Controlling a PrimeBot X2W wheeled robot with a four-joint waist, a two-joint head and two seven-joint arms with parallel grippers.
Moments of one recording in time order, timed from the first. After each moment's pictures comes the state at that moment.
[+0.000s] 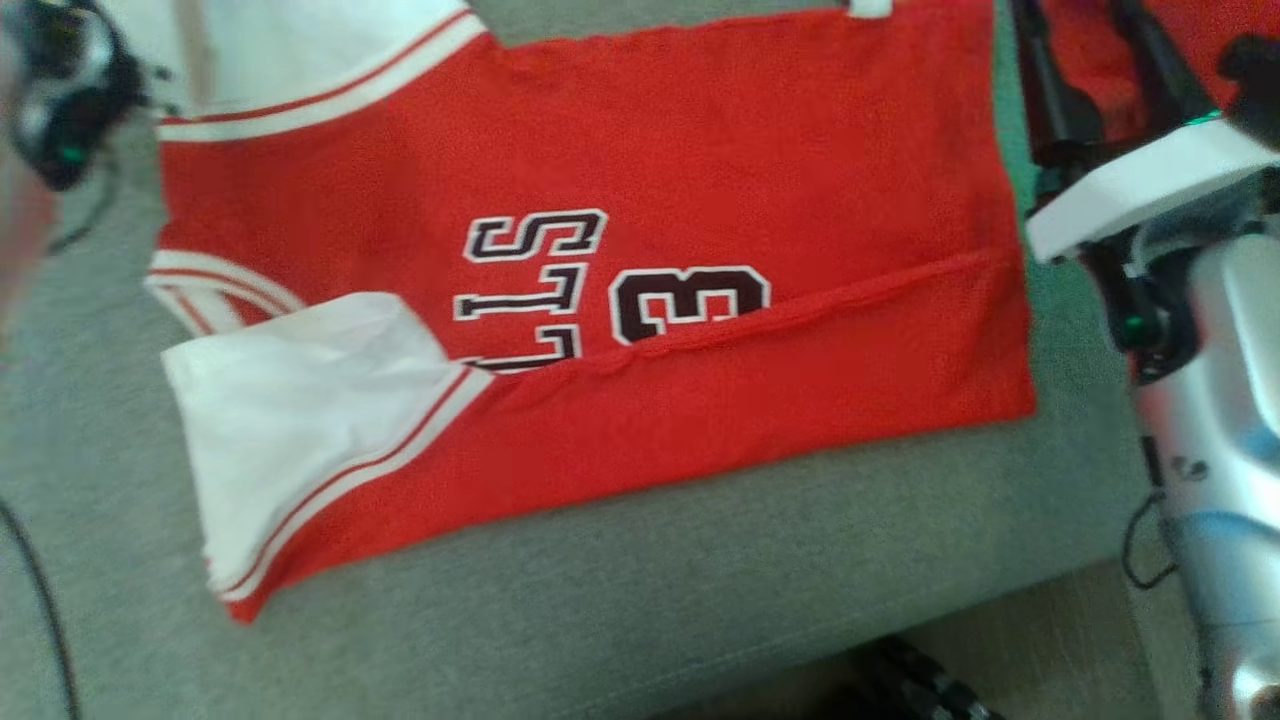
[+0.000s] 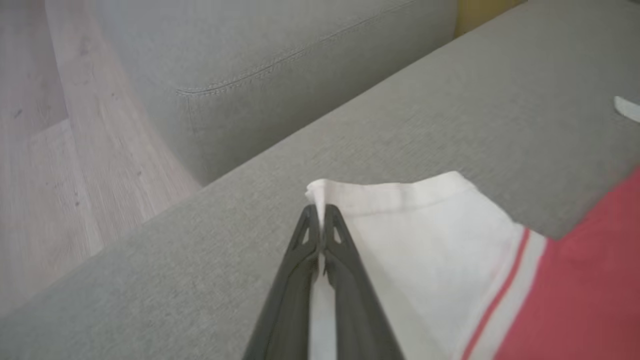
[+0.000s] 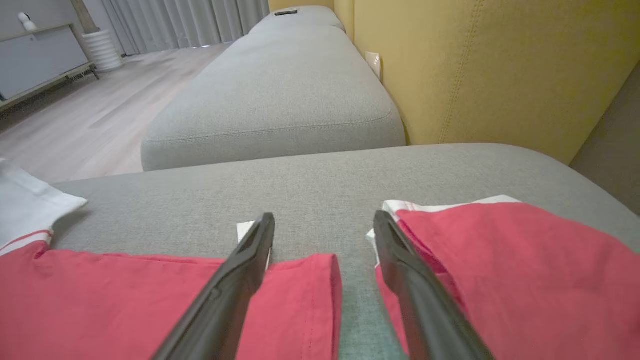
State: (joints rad) left arm -1.29 0.53 -1.00 0.81 -0.82 -0.13 0.17; right arm -0.67 -0.21 0.18 0.36 0.38 0.13 0.01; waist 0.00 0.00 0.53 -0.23
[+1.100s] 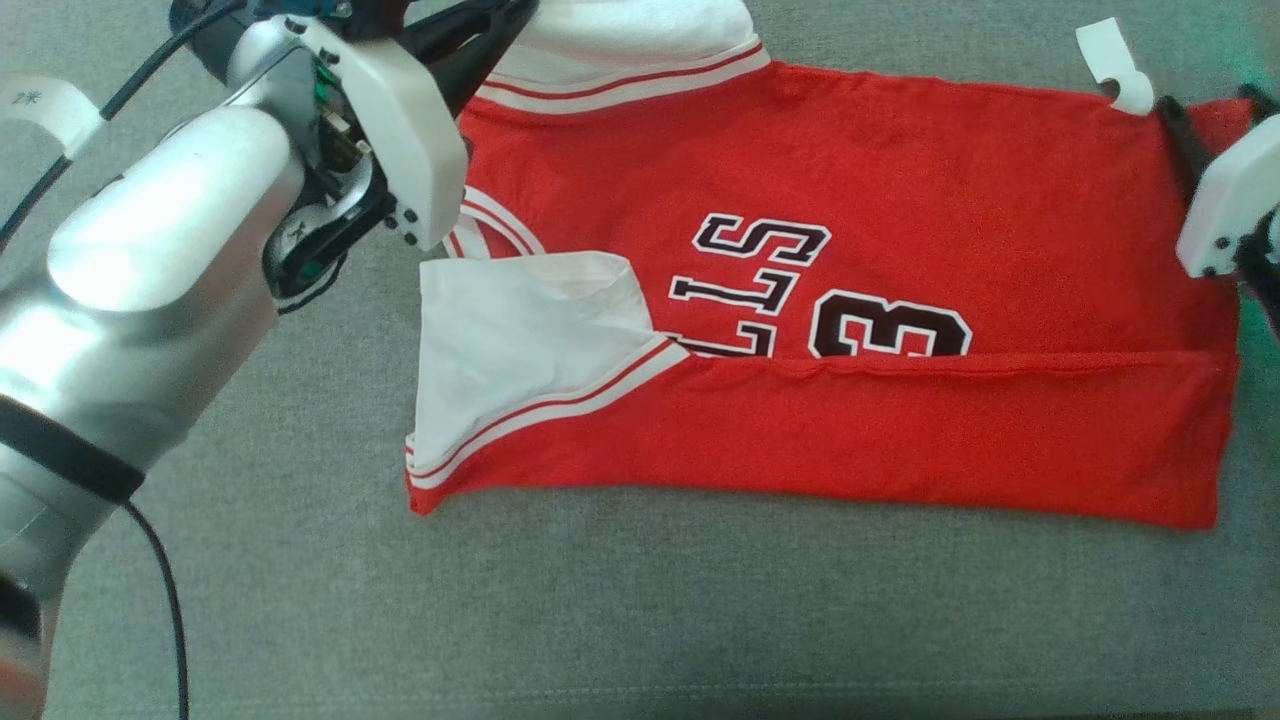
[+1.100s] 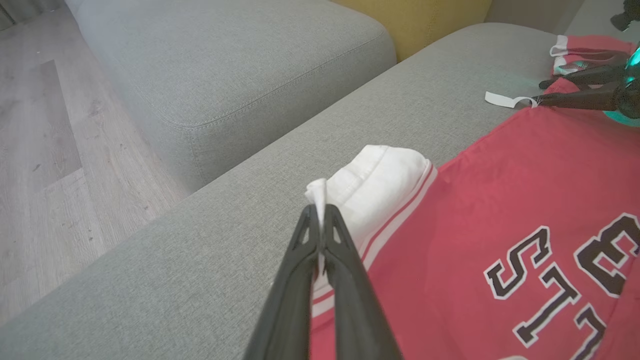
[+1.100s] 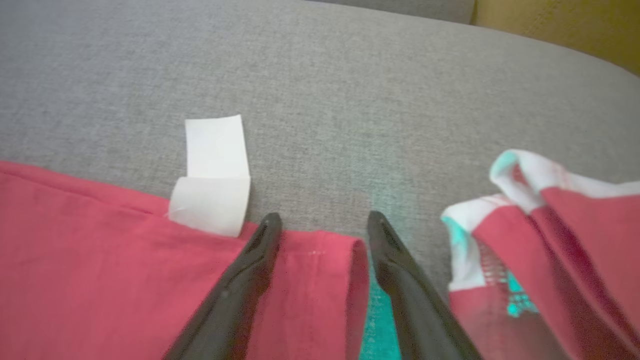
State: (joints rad) left arm -1.19 0.44 -1.16 0.52 -0.82 -0.12 -0.03; right arm -0.81 -0.45 0.25 0.77 0.35 0.13 0.30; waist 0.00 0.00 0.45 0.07
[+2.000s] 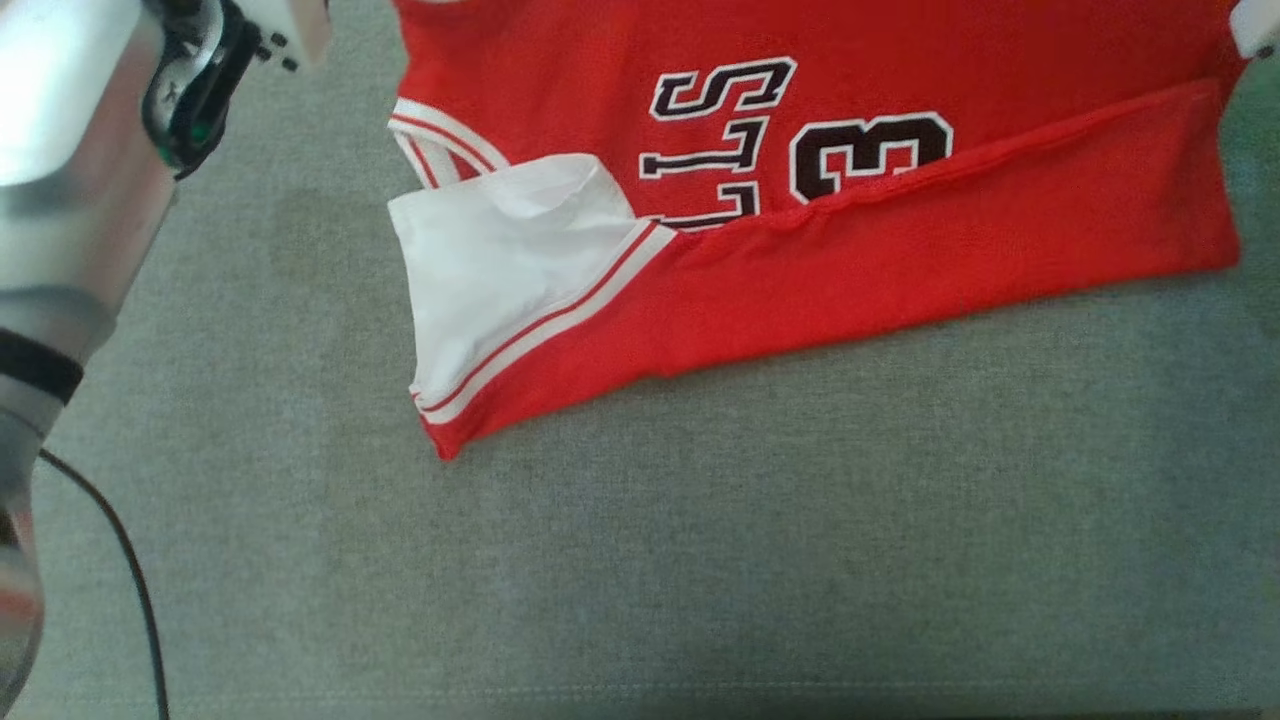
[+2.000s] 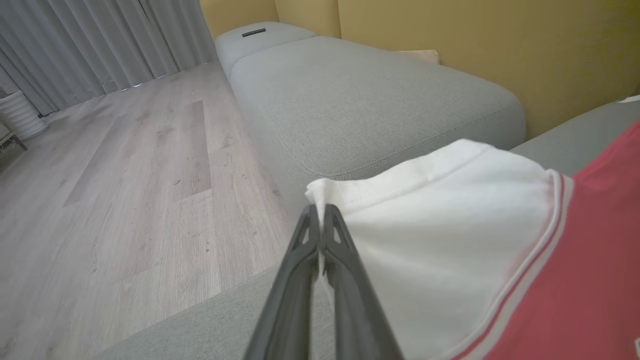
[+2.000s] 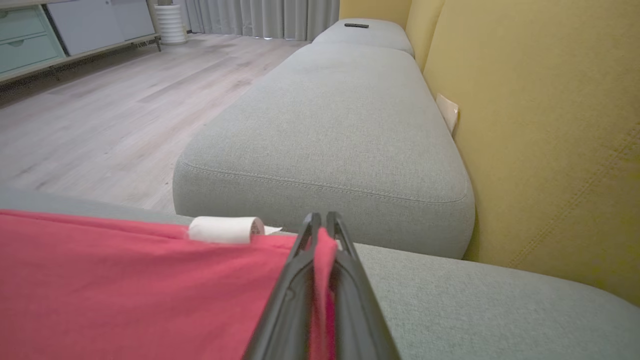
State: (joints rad) left arm -1.32 0.41 -1.06 0.80 -0.81 -0.05 -0.22; right arm -1.09 -0.48 0.39 0.75 0.47 0.13 0.04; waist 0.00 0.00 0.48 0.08
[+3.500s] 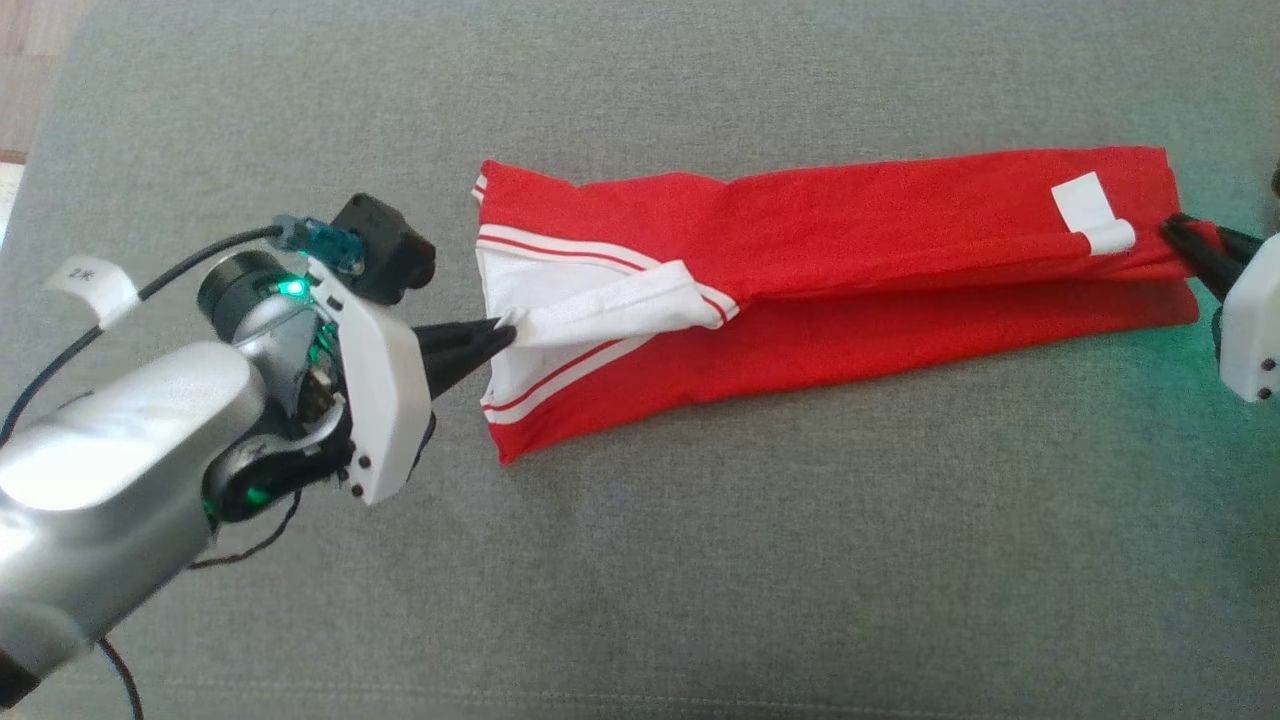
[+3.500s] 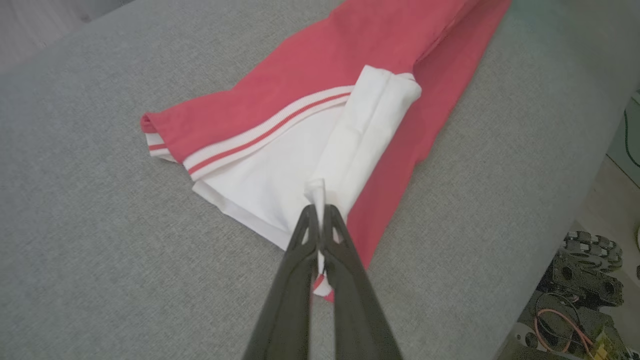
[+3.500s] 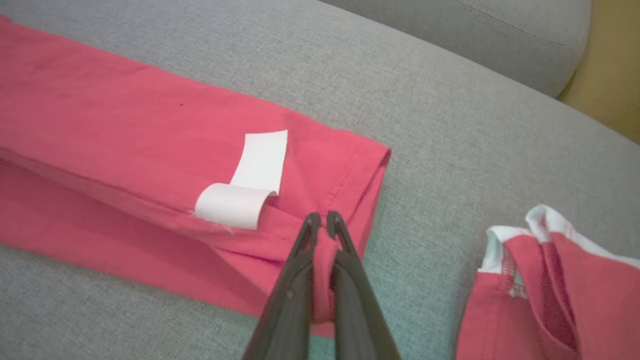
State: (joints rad) left arm -0.97 0.70 -1.31 0.15 -1.04 -0.12 0.24; right arm -0.82 -0.86 1.00 0.55 0.91 0.13 0.22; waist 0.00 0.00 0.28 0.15
